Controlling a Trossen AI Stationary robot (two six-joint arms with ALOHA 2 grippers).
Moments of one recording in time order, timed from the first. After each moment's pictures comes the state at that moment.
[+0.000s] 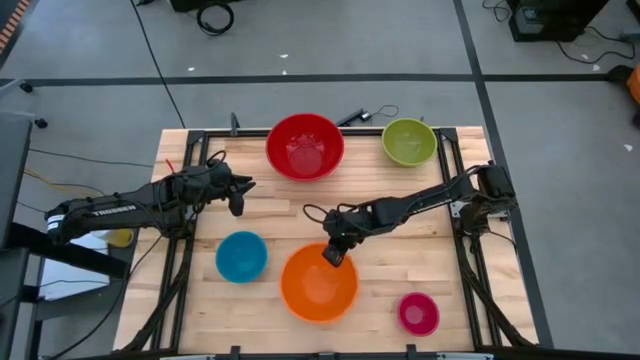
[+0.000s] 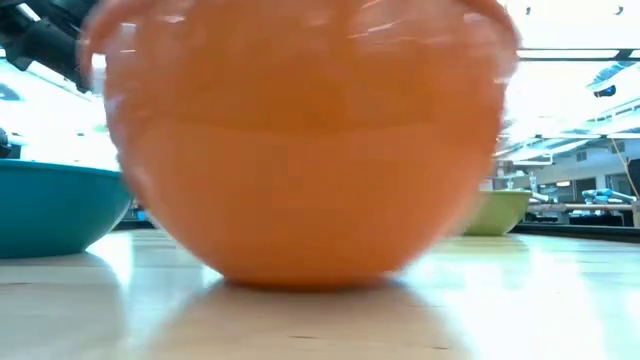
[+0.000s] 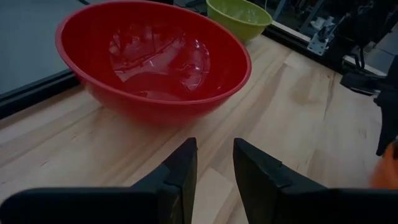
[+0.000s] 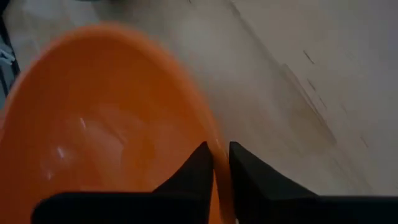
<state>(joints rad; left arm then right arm) 0.27 0.52 0.36 -0.24 -0.19 -0.35 0.15 1.80 1.21 -0.39 -0.08 0.84</state>
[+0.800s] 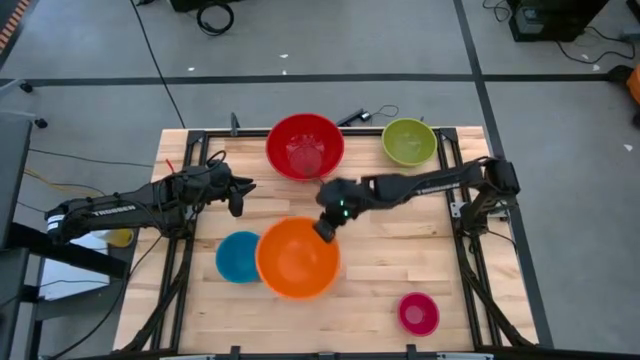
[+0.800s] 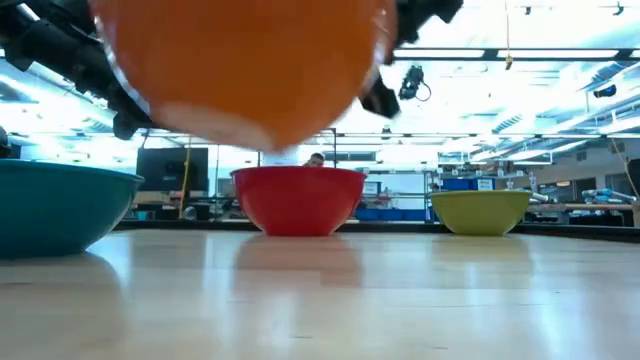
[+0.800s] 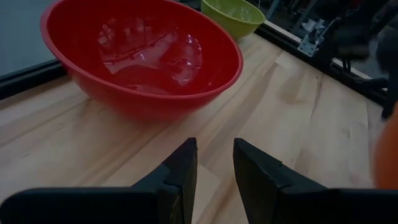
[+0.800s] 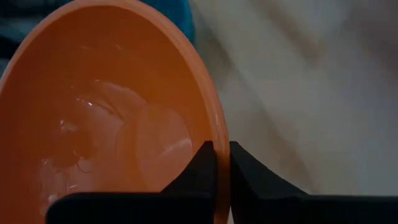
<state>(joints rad) 0.27 0.52 0.36 -0.24 -0.16 -0.40 0.00 1.73 1.34 -0.37 -0.15 0.72</state>
